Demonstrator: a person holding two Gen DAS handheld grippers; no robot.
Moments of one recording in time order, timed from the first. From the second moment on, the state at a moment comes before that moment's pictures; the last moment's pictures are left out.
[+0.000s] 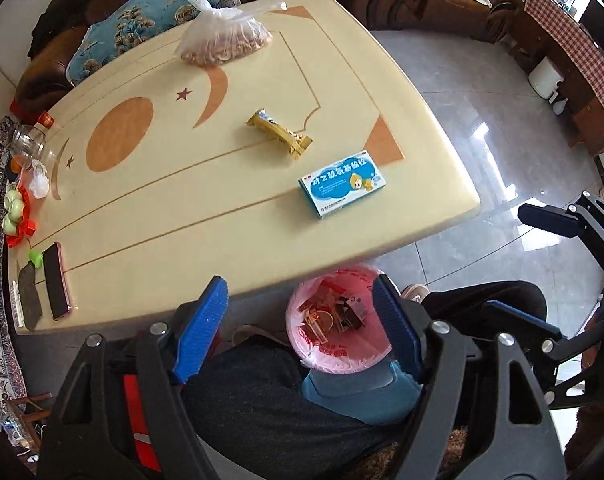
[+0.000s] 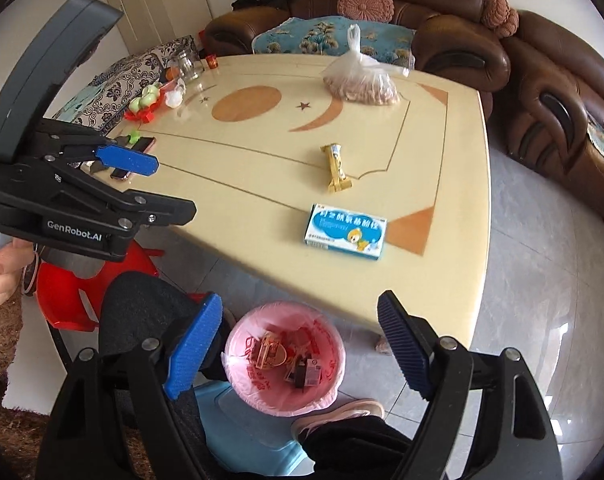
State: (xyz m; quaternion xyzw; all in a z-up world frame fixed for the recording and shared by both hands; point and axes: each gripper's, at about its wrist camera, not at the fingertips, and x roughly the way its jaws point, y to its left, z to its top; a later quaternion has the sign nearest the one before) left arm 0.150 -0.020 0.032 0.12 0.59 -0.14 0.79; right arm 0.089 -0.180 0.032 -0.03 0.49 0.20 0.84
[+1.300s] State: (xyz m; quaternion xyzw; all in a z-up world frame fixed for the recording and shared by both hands) left arm 0.282 -0.043 -0.037 0.06 0.66 -0.12 0.74; right arm 0.200 -0.194 0.009 -0.08 0.51 0.22 0.83
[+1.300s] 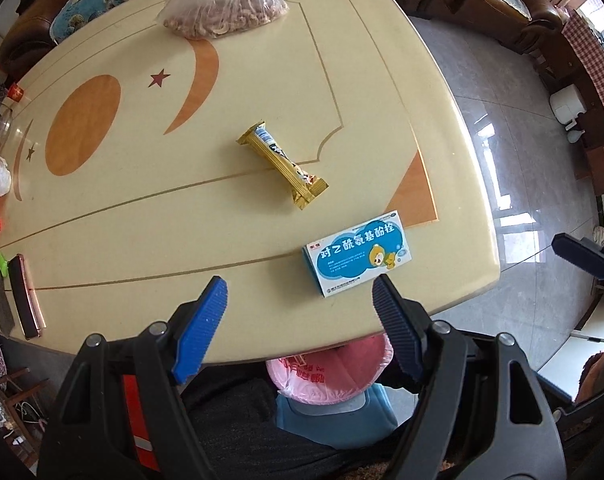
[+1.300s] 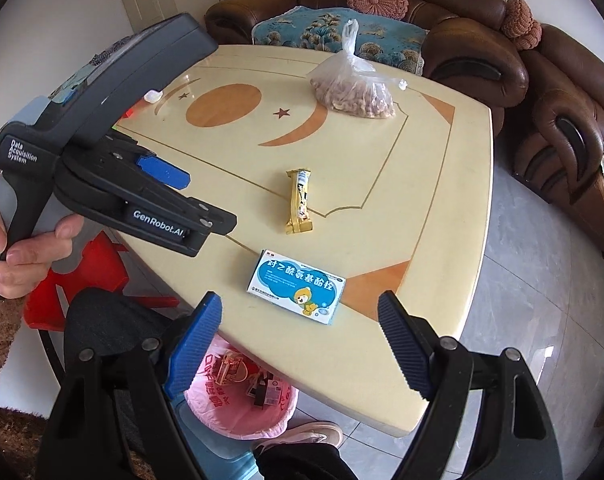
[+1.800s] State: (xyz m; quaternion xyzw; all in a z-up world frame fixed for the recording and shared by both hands) left arm 0.334 -0.060 -0.077 0.03 0.69 -0.12 0.71; right arm 0.237 -0.186 -0.023 -0.14 0.53 0.26 0.80
